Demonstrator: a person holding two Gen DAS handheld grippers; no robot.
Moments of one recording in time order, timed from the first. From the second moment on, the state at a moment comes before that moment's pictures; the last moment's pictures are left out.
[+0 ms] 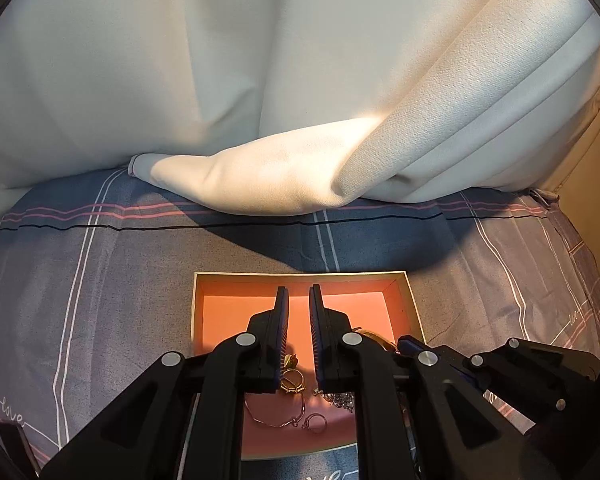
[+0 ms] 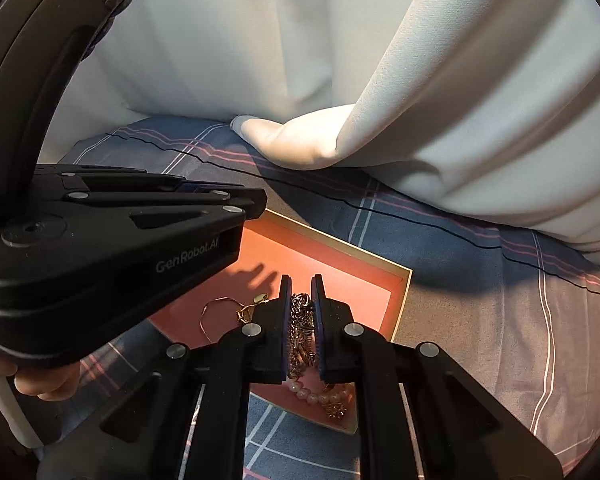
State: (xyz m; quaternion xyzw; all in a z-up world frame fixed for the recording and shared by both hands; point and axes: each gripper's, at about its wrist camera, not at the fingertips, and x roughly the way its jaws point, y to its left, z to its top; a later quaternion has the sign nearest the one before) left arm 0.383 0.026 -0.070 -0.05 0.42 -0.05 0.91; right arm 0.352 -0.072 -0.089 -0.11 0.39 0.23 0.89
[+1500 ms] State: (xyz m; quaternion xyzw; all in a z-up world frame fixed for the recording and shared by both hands) left arm 0.077 -0.003 0.009 0.01 0.16 0.00 0.99; right arm 0.071 -0.138 -0.042 -0.05 0.09 0.10 0.99
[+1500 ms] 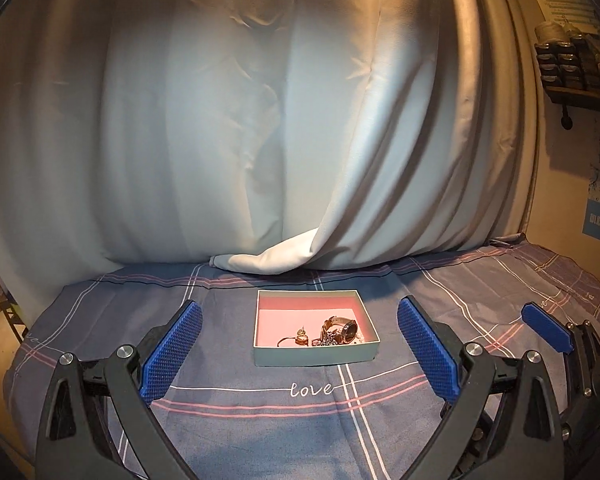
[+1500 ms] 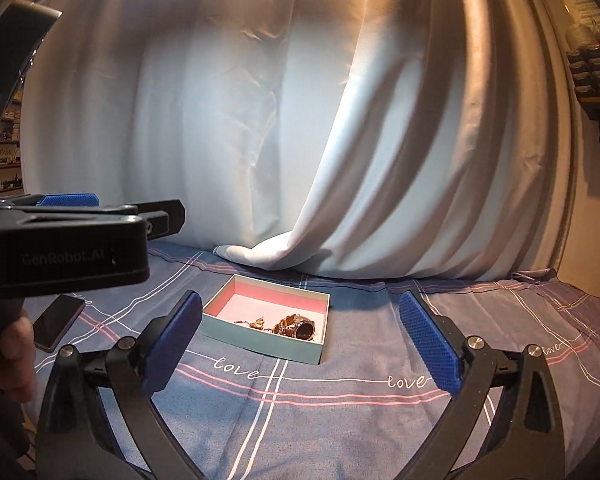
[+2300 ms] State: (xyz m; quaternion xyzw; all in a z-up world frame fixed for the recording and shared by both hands) left arm 0.075 -0.003 0.005 0.01 0.16 0.00 0.99; right arm 0.071 -0.130 -0.045 -0.07 0.11 0.11 0.99
